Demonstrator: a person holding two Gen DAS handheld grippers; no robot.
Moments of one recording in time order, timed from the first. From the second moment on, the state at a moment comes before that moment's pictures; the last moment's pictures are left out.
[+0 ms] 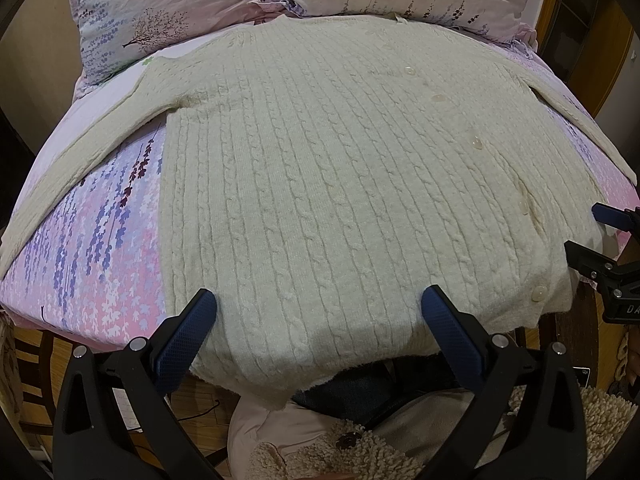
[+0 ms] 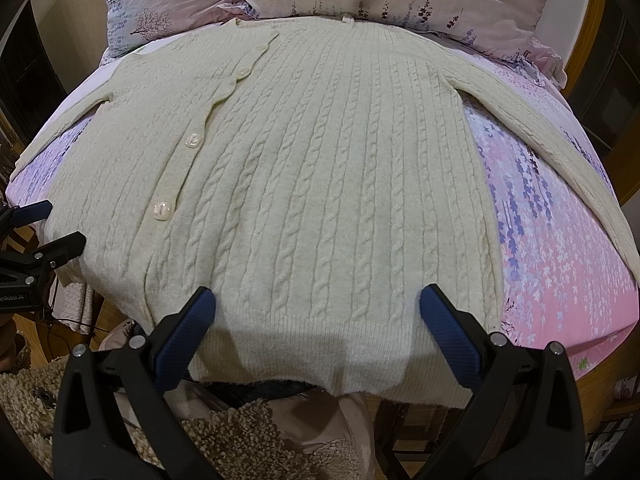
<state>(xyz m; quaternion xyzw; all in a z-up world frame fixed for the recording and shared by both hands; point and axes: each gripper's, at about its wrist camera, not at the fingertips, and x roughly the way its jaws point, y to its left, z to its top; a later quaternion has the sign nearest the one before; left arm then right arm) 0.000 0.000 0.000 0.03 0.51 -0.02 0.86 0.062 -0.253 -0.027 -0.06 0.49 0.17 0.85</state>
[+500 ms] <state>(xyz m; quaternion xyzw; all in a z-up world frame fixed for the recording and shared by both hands) 0.000 0.000 0.000 0.03 0.51 -0.02 0.86 0.062 -0.252 -0.027 -0.06 0.50 0.17 0.85</state>
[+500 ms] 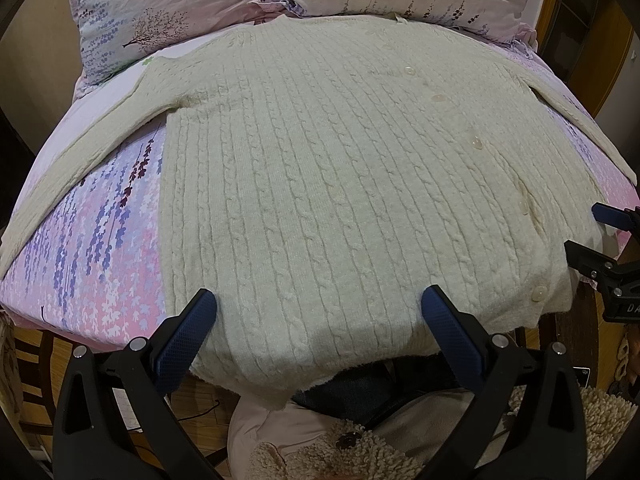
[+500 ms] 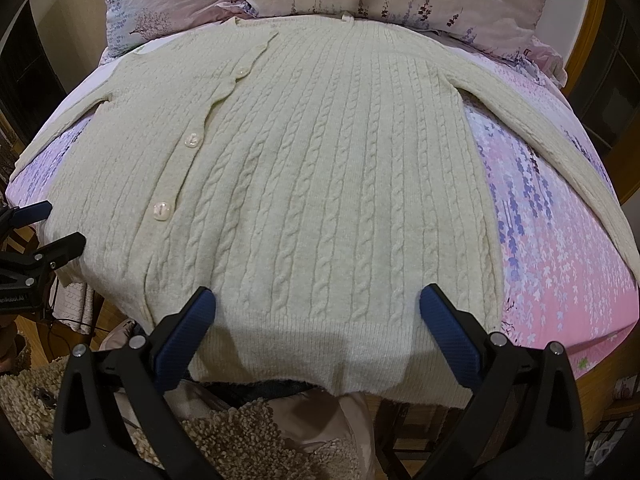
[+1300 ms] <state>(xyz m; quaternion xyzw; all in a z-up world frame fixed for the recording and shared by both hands) 0.014 0.007 0.007 0.02 0.51 -0.04 0.86 0.116 -0.341 -0.005 0.14 0.44 0.15 0.87</state>
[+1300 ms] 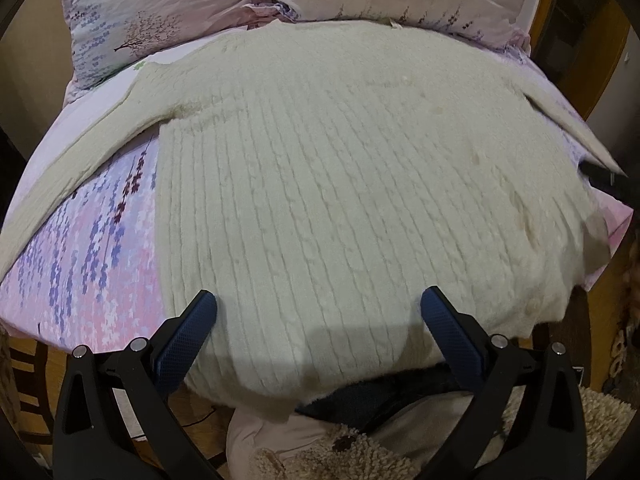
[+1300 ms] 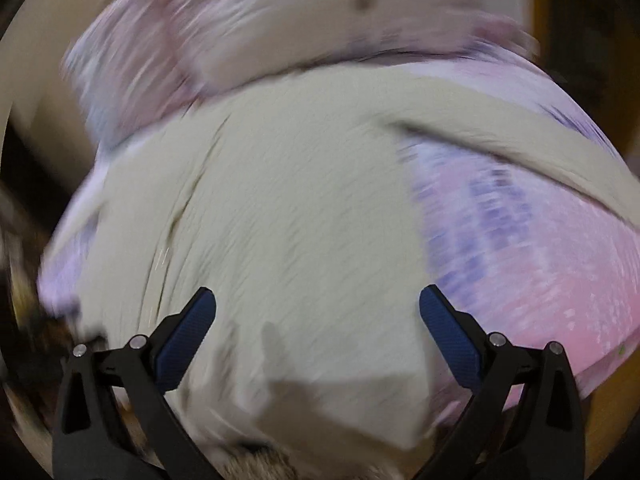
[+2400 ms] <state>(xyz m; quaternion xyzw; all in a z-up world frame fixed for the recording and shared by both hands) 0.129 0.039 0.034 -0.02 0.44 -0.05 0.90 0.201 -0.533 -0.055 0.48 0.35 -0.16 0.79</state>
